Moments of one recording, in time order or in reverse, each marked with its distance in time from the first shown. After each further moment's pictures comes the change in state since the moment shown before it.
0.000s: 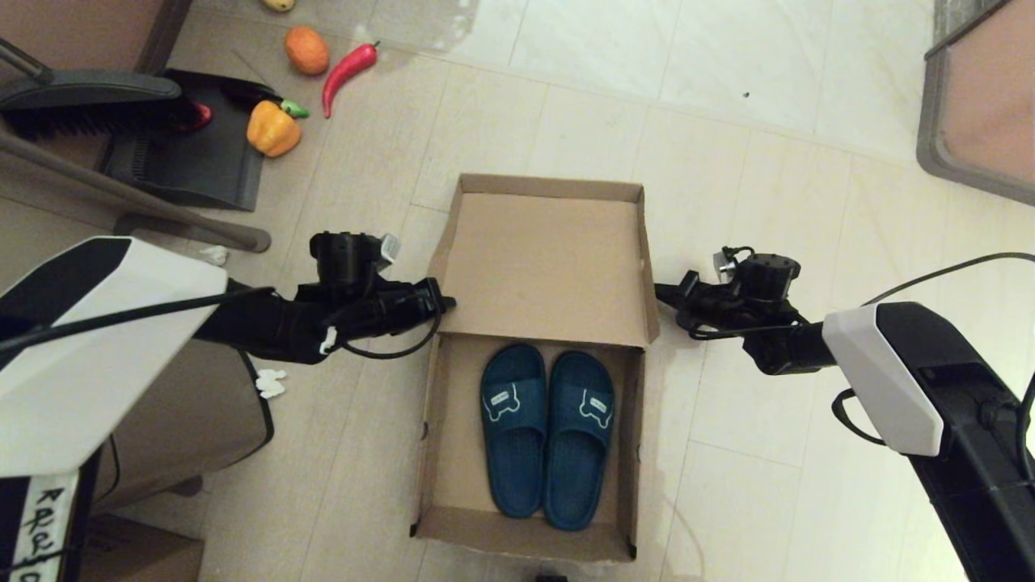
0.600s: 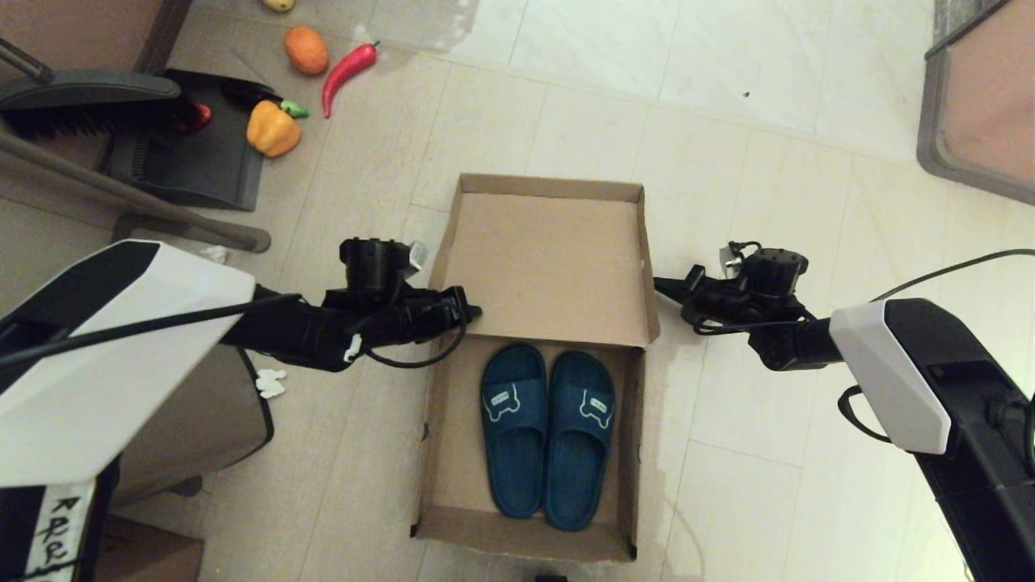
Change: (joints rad) left arm -0.077 0.003 0.007 0.004 0.002 -0.015; right arm -0.010 -0.015 -0.002 -0.001 0.006 0.013
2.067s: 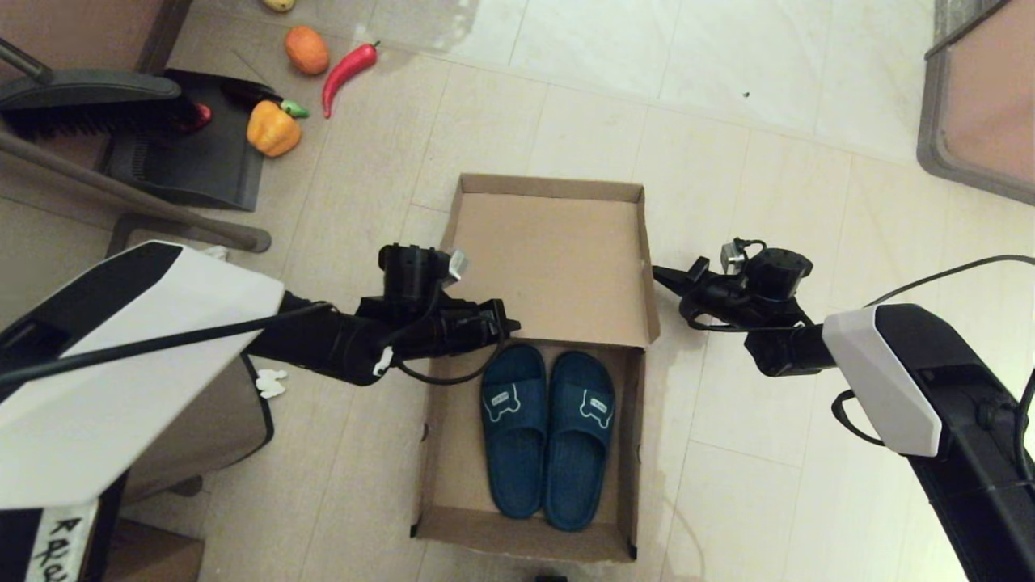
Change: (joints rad) left arm -0.116 -0.026 0.037 0.006 0.000 -0.005; right arm 0.003 0.024 -0.001 -0.182 0.004 0.187
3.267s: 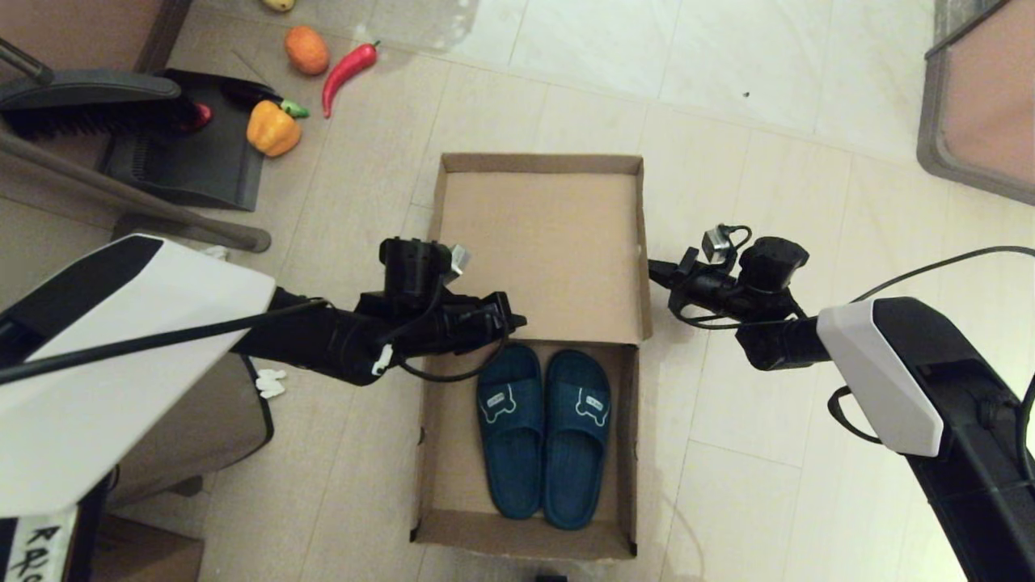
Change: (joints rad) left arm -0.023 -0.035 0.019 -0.005 0.008 -0.078; right arm 0.041 -0.034 0.002 -0.069 0.147 0.039
